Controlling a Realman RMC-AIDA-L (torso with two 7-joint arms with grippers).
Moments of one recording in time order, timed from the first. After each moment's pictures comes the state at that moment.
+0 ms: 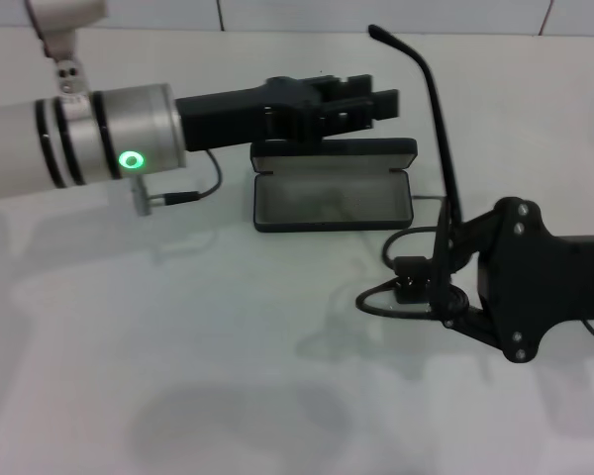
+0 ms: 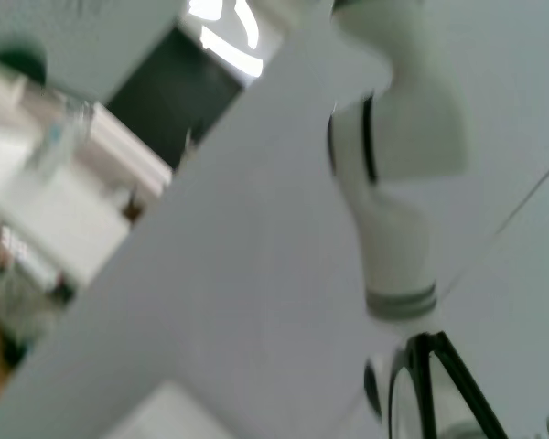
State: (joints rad) left arm -0.96 -2.06 2.84 -0.23 -0.42 1.56 -1.39; right arm 0.31 2.02 -1.33 -0.95 -1.35 -1.73 0.50
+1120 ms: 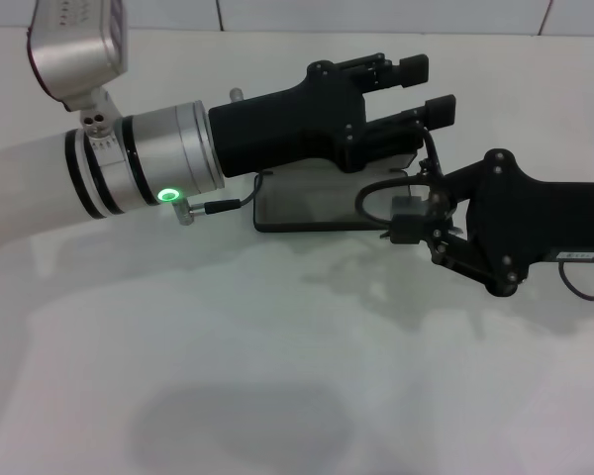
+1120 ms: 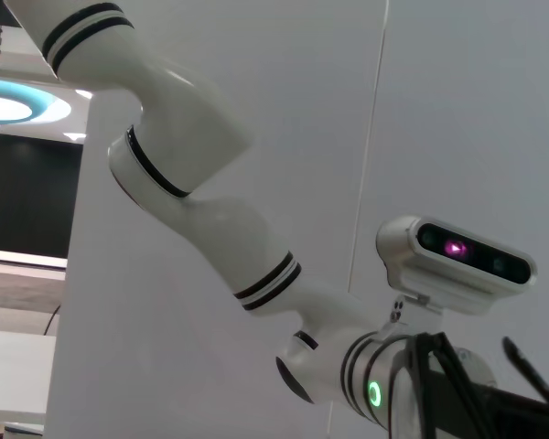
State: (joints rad) left arm -0.92 -2.09 2.84 -0.11 -0.51 1.63 -0.99; right arm 0.53 1.98 -1.22 -0.56 -1.37 -1.73 0.88
